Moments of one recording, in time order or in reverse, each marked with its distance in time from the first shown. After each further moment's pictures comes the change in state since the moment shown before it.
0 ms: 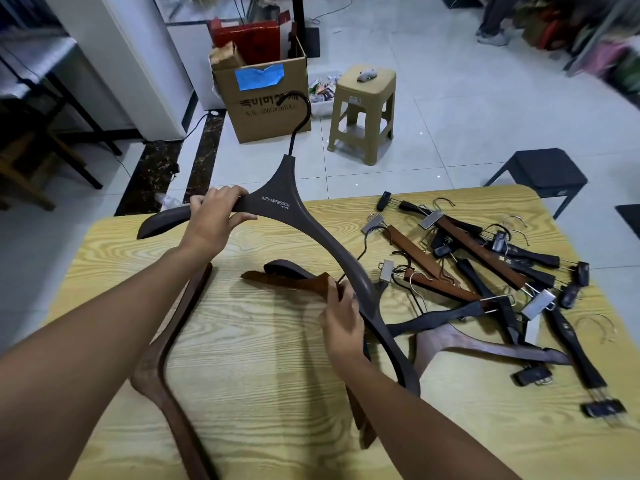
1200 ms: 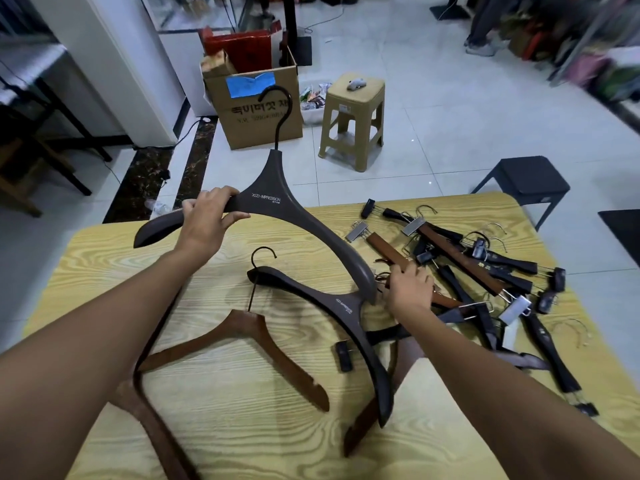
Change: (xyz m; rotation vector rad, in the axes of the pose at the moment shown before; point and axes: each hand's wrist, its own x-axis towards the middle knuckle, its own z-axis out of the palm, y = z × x) left_hand 0.009 0.029 -0.001 -0.072 0.039 -0.085; right_hand 0.063 0.119 -0.077 -0.401 -0.206 0.343
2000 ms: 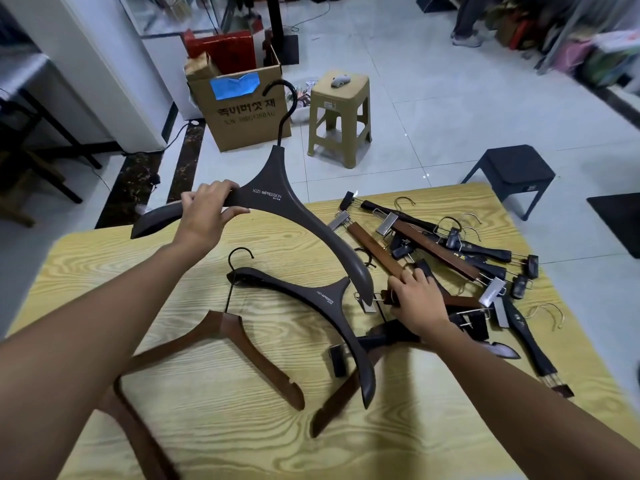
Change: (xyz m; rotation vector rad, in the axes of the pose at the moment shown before) left_hand 0.008 0.054 0.012 0.053 -0.008 0.073; right_hand -0.018 0.084 0.007 -0.129 0.127 -0.320
